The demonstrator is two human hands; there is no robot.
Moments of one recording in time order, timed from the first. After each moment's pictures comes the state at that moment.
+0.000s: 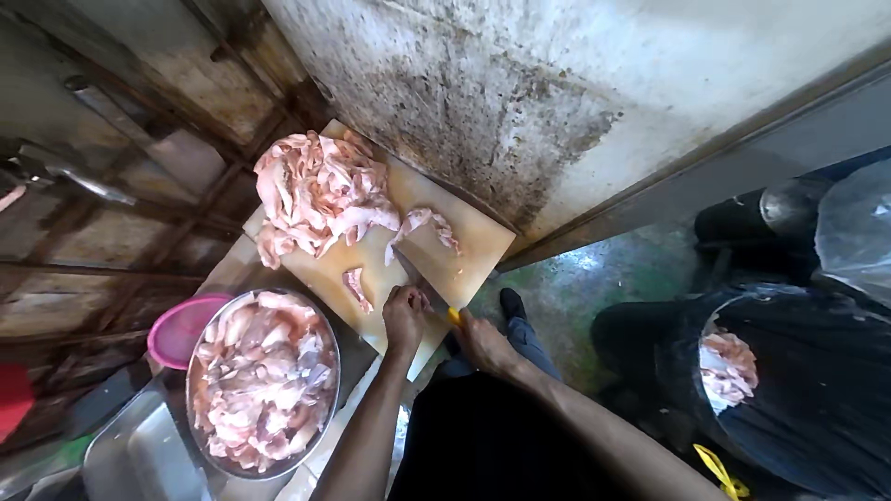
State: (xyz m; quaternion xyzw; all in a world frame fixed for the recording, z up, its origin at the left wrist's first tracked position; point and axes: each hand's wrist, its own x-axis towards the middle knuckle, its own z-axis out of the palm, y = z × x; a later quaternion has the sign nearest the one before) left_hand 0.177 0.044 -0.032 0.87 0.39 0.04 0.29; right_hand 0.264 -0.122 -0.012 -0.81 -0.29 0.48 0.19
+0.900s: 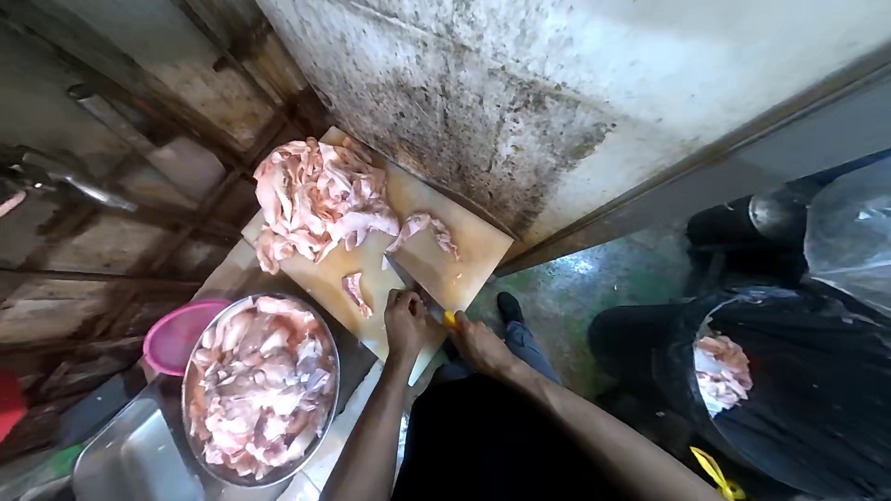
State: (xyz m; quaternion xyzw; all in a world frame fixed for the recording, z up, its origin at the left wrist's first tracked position) left_hand 0.176 0.040 -0.040 0.87 0.39 0.06 0.30; right_hand 0.265 -0.114 -0.011 -0.81 -0.30 0.48 0.17
